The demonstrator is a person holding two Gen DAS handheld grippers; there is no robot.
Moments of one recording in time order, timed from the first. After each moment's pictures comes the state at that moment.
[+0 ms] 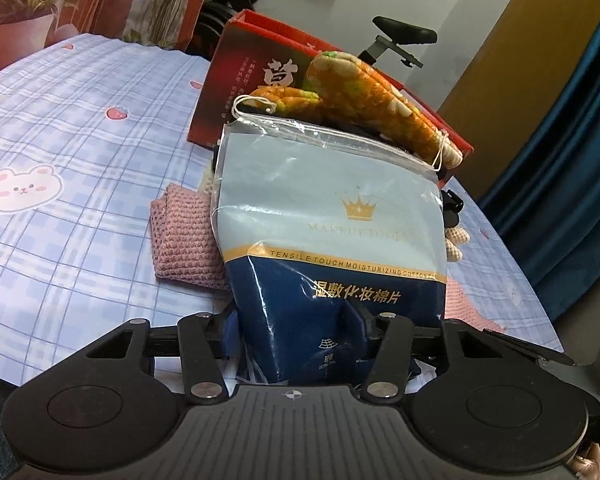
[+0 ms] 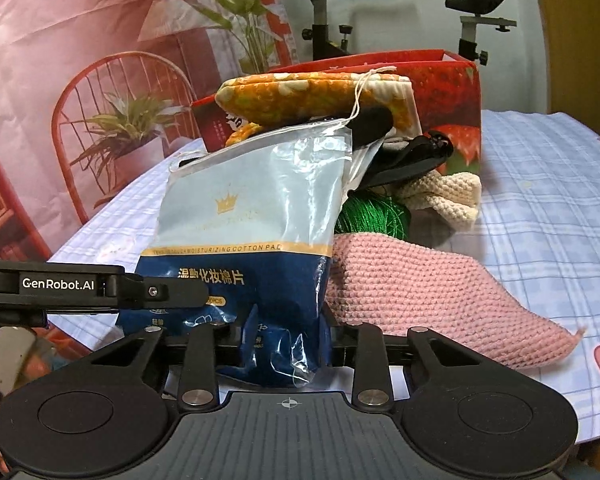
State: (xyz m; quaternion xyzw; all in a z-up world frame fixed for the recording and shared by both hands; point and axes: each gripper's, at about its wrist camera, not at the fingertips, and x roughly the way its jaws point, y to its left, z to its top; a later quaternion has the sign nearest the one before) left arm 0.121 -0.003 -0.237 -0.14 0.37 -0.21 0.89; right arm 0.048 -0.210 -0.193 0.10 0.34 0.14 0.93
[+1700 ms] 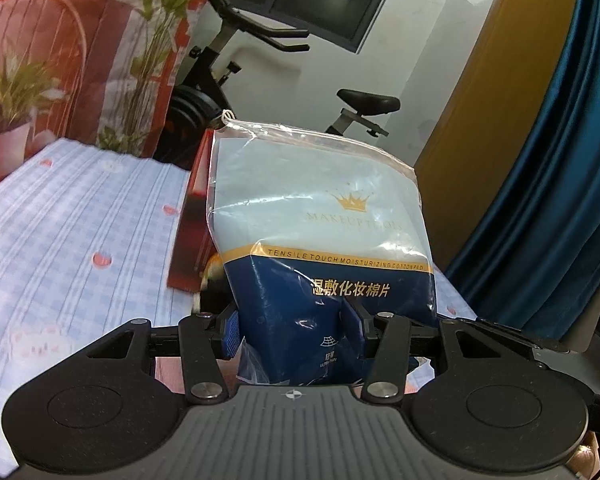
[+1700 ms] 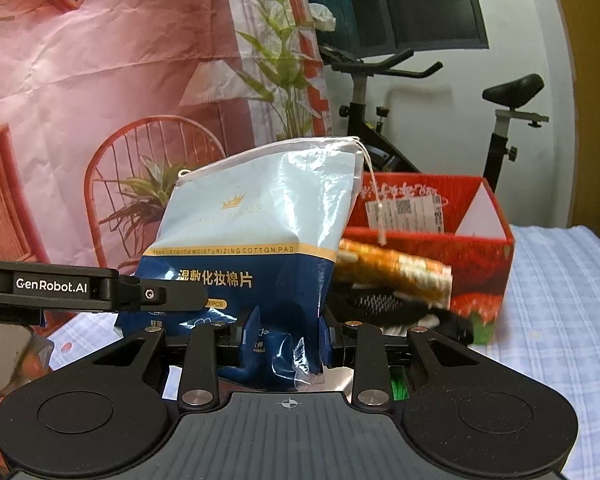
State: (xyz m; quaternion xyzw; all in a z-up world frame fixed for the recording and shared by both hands) left arm 0.140 0.005 -0.149 -0.12 0.28 -0.23 0.93; right arm 0.085 -0.198 -0.095 0.05 0.24 0.16 0.96
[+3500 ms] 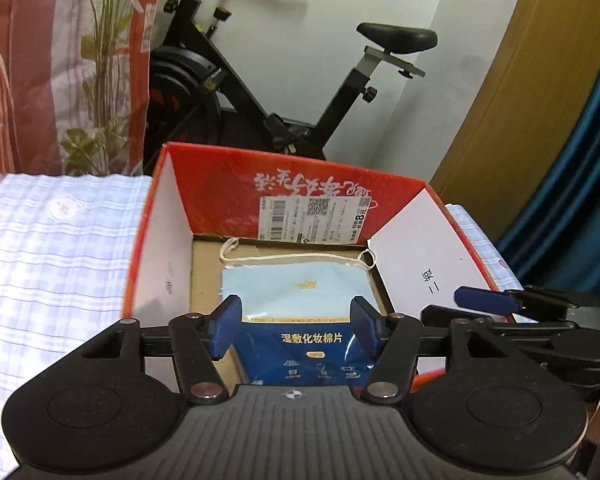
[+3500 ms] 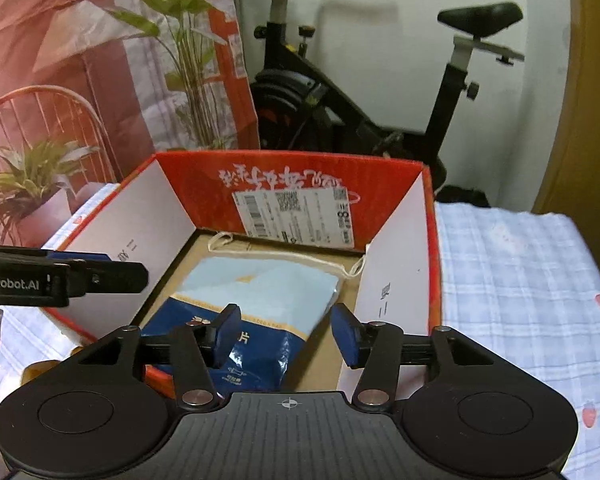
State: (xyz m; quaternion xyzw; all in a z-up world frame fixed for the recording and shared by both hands) left arm 0.329 -0.056 -0.133 -0.03 0.38 -0.21 0.90; right arm 0.298 -0.275 -0.099 0.04 0.38 0.08 0.92
